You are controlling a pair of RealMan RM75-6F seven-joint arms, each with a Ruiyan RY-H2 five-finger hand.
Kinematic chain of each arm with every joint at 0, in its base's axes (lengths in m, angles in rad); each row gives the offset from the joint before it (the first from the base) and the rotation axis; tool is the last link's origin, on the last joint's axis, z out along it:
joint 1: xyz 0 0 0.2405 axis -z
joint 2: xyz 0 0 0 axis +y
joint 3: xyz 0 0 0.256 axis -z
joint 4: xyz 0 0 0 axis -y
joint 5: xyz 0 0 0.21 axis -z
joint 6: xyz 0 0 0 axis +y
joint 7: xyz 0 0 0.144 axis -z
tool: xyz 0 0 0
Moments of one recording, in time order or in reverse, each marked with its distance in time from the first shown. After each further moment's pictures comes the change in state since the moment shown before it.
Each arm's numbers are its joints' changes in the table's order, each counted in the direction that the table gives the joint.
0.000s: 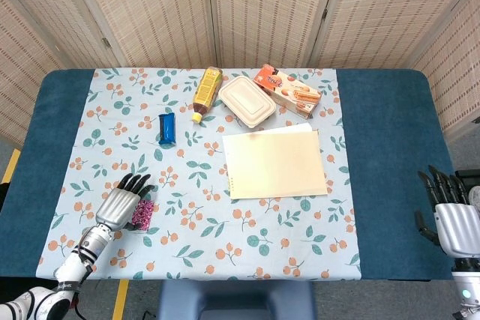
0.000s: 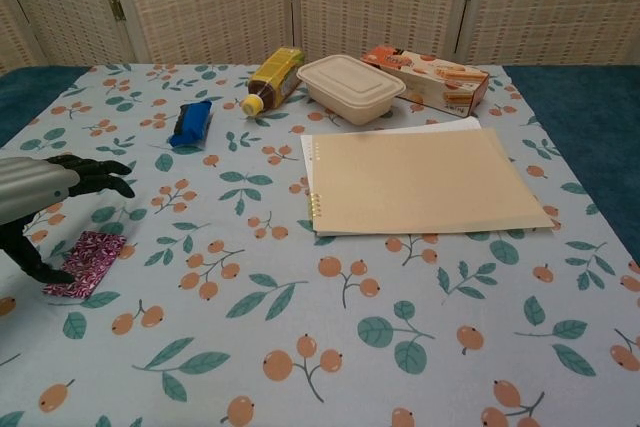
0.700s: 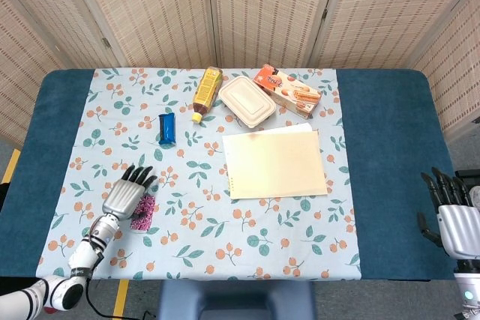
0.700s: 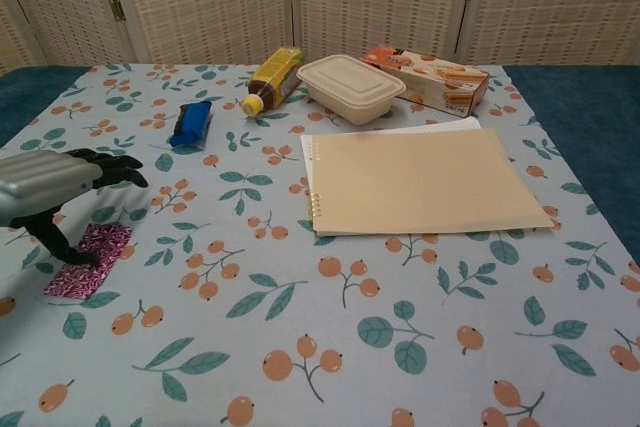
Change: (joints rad) left arm 0.063 -0.077 0.045 -0.099 0.107 -0.051 -0.077; right arm 0.007 -0.004 0.000 -0.014 -0.009 0.001 -0.015
